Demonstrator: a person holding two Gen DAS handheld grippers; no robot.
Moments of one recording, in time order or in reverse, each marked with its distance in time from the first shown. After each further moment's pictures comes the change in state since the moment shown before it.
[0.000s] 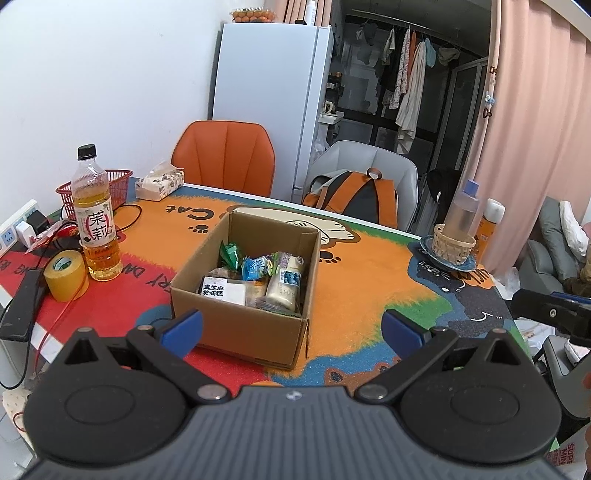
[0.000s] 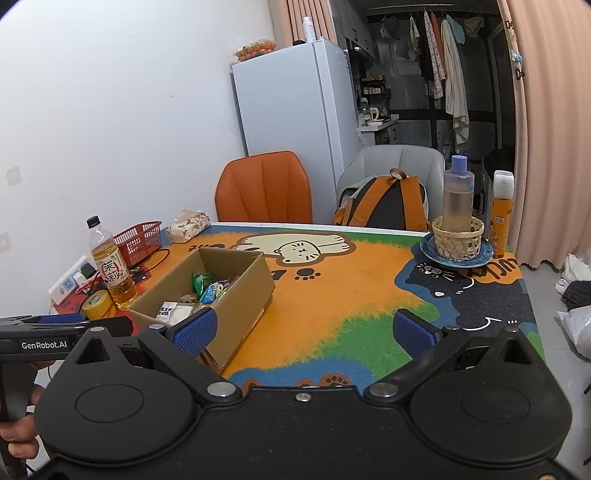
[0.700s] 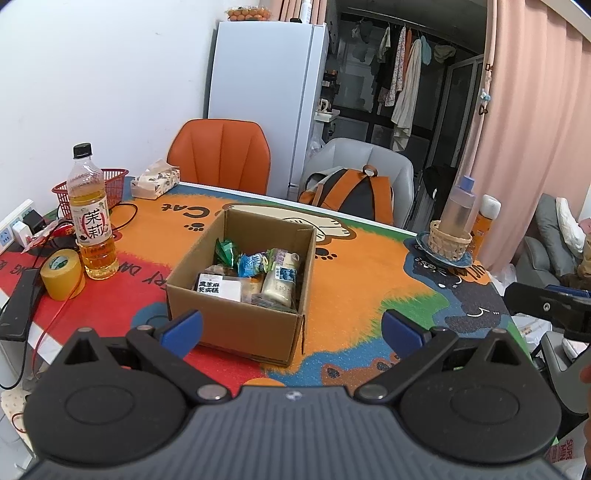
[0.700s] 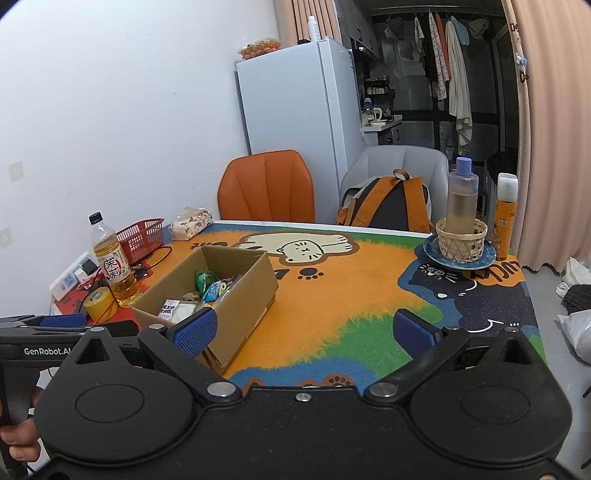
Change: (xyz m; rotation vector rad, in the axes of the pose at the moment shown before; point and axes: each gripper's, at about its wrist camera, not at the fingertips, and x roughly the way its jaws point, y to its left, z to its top) left arm 0.001 -0.002 -0.003 0.008 0.005 -0.011; right arm 0.001 0.005 0.002 -0.013 0.002 0.004
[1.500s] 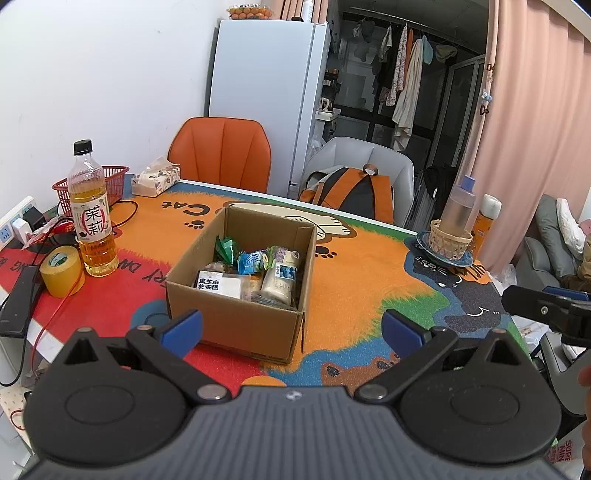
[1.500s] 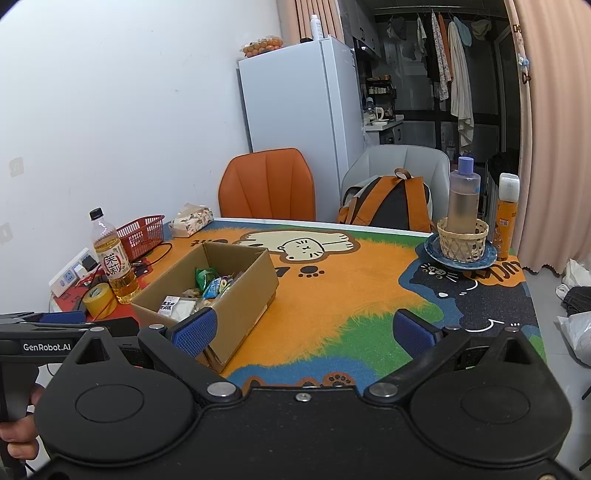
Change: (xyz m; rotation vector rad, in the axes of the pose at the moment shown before) left arm 0.000 0.000 -0.002 -0.003 0.003 0.000; right arm 0.002 0.001 -0.002 -0.009 0.005 -0.001
